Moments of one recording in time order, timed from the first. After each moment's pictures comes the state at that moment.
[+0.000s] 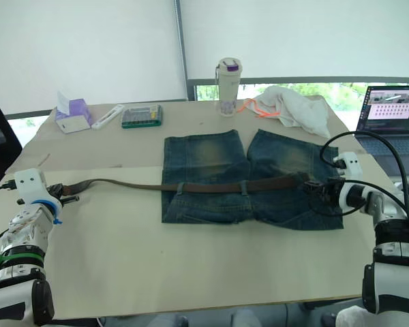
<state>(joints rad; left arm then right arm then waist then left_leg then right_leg) -0.55 0.61 0.41 0.81 -0.26 0.17 -0.18 -0.71 -0.81 -0.13 0.80 0.31 0.58 1.05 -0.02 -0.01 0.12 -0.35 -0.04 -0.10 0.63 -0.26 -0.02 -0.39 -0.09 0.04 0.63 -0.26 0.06</state>
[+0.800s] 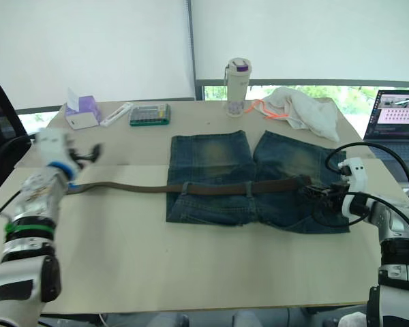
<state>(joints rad) -0.77 0.53 0.21 0.70 -0.23 0.12 -0.51 -0.52 -0.81 -0.24 0.51 0.38 0.67 1.02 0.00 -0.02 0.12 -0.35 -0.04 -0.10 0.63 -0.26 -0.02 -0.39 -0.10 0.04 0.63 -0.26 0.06</state>
